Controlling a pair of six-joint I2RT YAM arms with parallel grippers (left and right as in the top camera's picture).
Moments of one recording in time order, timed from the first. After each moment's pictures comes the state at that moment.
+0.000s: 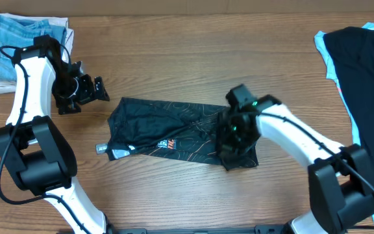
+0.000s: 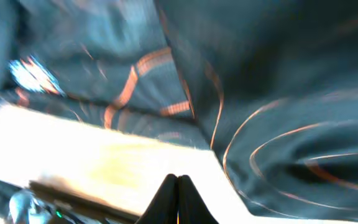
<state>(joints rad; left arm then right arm) 0.26 2.05 1.72 -1.27 0.26 -0.02 0.41 1.73 1.13 -0.95 -0.44 0.62</state>
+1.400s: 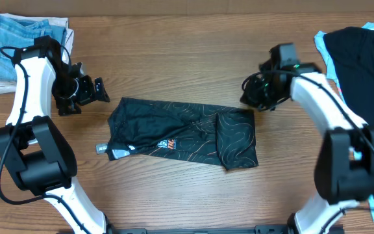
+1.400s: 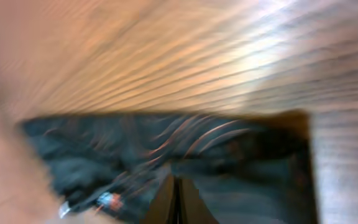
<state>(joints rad) 0.26 2.05 1.72 -1.29 0.26 -0.02 0.10 1.86 1.39 -0.84 -0.49 0.47</state>
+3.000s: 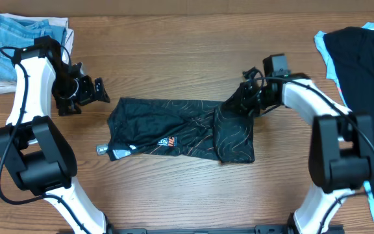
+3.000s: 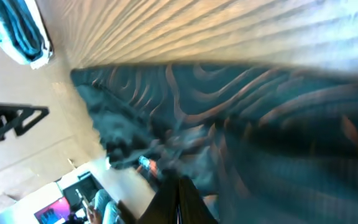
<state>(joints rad) 0.26 2.05 1.72 -1.29 0.26 -0.02 0.11 1.96 1.27 -0.65 -0.82 0.43</state>
